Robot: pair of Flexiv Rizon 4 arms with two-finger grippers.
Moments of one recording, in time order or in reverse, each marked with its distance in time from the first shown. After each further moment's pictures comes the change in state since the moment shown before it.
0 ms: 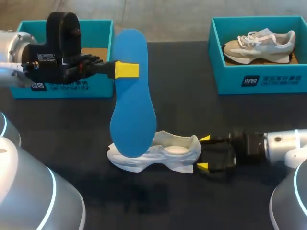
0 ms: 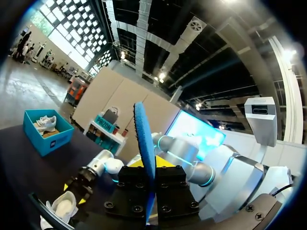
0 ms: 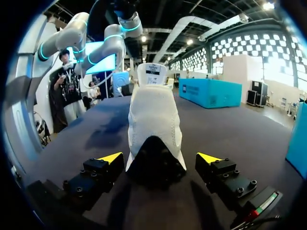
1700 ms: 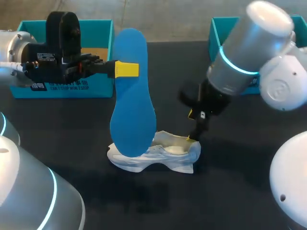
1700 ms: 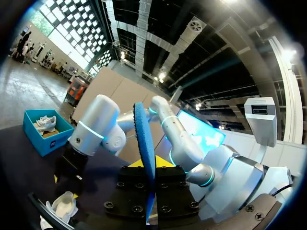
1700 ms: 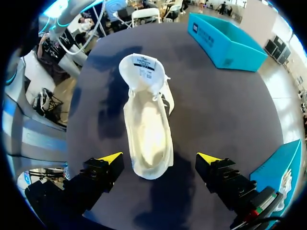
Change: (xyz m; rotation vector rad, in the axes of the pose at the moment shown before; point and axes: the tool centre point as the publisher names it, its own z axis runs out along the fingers) left arm 0.000 -0.001 0.000 -0.001 0.000 0.000; right arm -0.014 0.106 -0.005 0.882 0.060 -0.016
